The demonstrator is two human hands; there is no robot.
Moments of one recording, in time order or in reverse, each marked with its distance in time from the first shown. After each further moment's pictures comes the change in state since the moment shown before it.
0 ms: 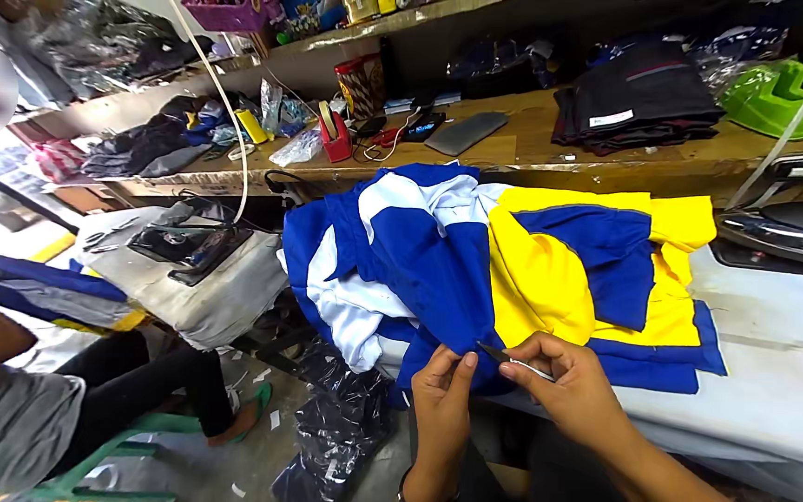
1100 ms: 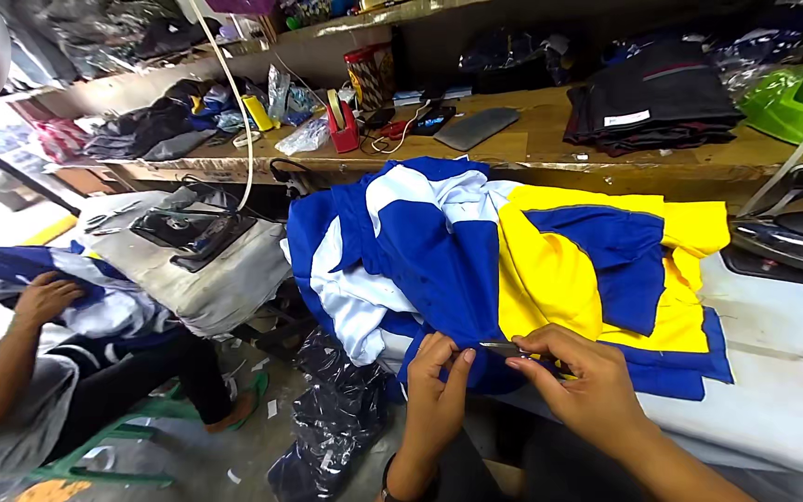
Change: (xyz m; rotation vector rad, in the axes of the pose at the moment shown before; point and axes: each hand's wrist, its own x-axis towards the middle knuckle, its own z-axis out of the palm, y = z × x) left_hand 0.016 0.001 -0.026 0.411 -0.175 0.191; right_hand 0.013 0.005 -0.013 -0.607 0.001 -0.440
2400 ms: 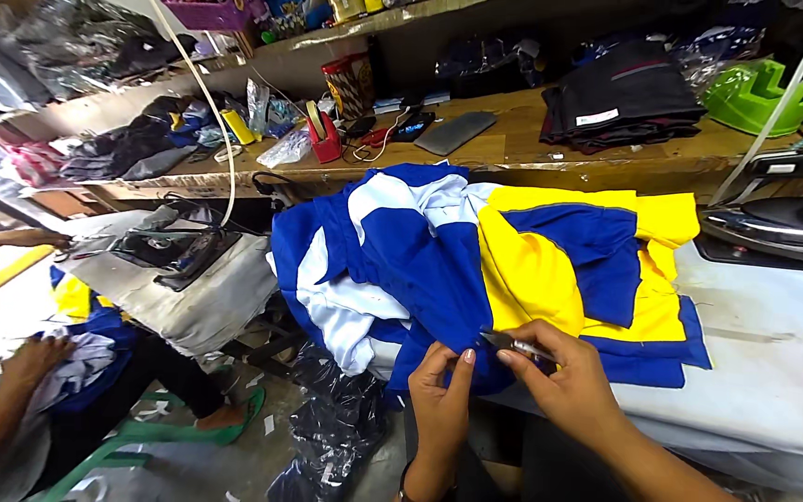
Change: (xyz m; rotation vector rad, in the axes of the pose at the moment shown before) left_hand -0.008 0.000 0.035 -0.273 0.181 -0.088; right_hand -0.005 -0.001 0.002 0.098 0.024 0.232
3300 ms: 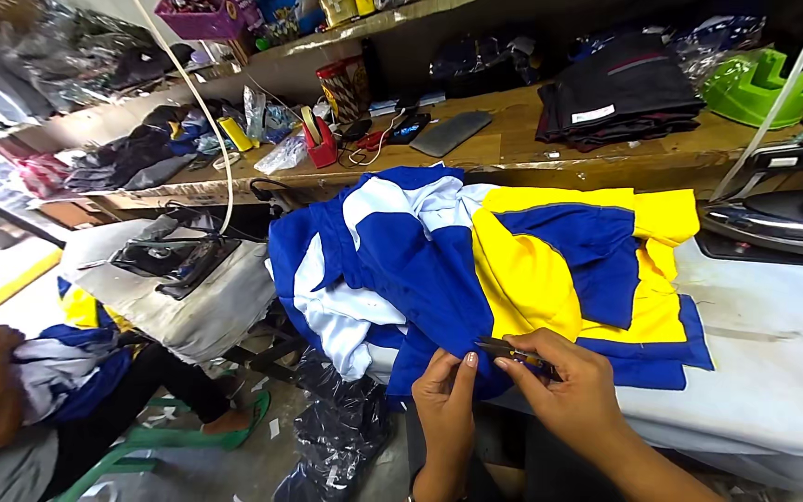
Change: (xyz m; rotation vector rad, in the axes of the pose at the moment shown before) left_hand -0.005 0.001 0.017 -0.065 0.071 -0.053; right_hand -0.004 0.003 -0.001 -0.130 0.111 -0.088
